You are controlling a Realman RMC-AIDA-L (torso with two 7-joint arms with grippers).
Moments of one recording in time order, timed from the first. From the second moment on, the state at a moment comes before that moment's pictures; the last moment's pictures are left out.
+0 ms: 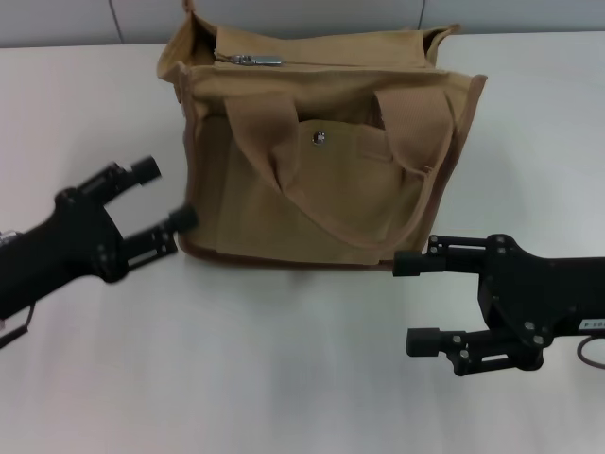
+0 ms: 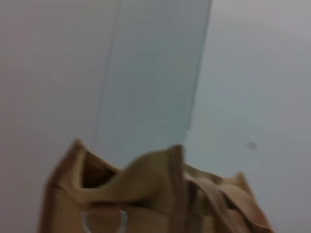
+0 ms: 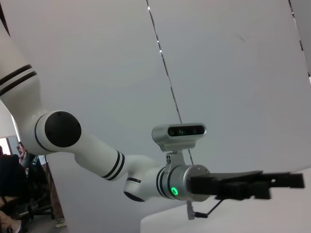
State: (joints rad) left arm -0.32 -2.07 0.60 0.42 1.69 1.71 -0.99; right arm 0.46 2.08 -0.77 -0.57 -1.89 -1.97 1.20
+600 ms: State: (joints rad) left arm -0.45 -2.07 0.55 0.26 1.65 1.61 -0.88; right arm 0.45 2.08 -0.77 -0.55 -1.88 -1.97 1.19
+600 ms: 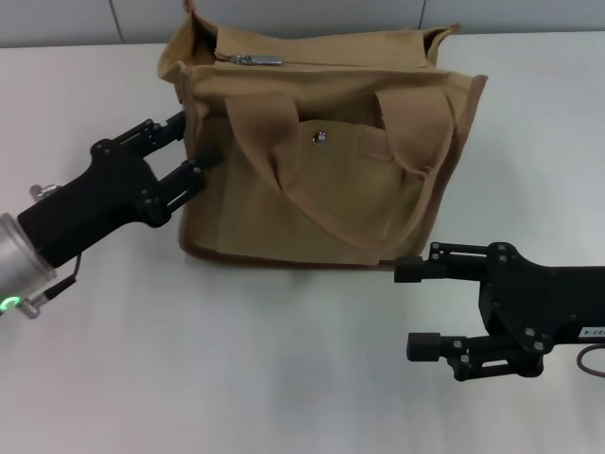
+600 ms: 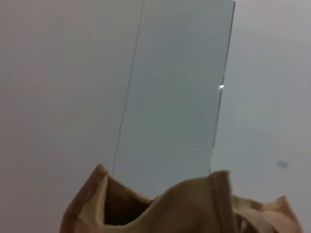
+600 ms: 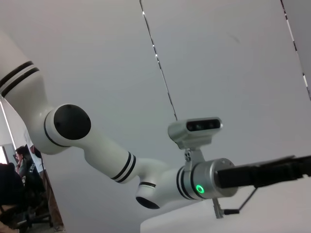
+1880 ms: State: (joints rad) left arm -0.40 -2.06 0.52 0.38 1.34 1.68 -0.97; right arm 0.43 2.08 -0.61 -0.47 -1.87 -1.96 1.16
